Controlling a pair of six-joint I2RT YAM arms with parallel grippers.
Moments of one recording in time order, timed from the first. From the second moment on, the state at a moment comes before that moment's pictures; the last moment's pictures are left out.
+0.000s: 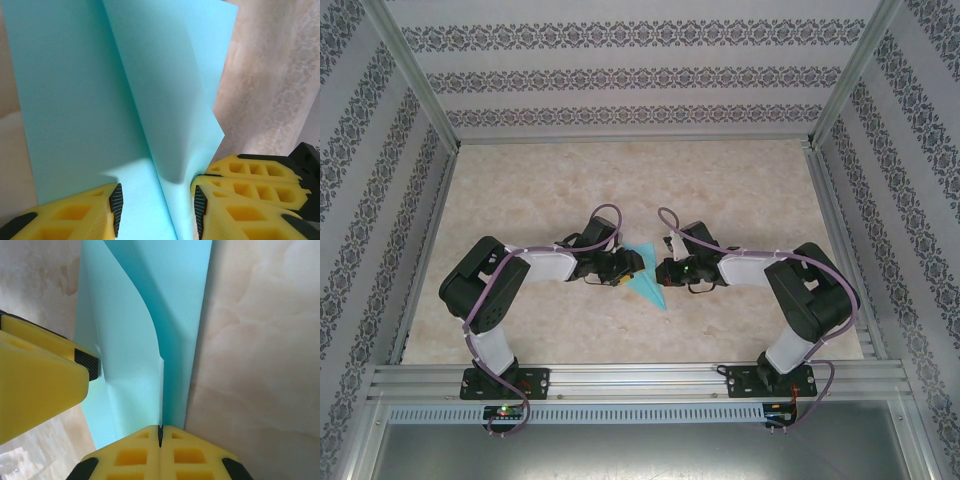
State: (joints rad) left arm -0.58 1.78 0.84 0.03 0.47 -1.04; right arm 0.53 1.65 0.69 -0.02 -0.49 0.50
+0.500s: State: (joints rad) left arm -0.58 1.78 0.84 0.03 0.47 -1.04; right arm 0.53 1.65 0.69 -0.04 -0.49 0.50
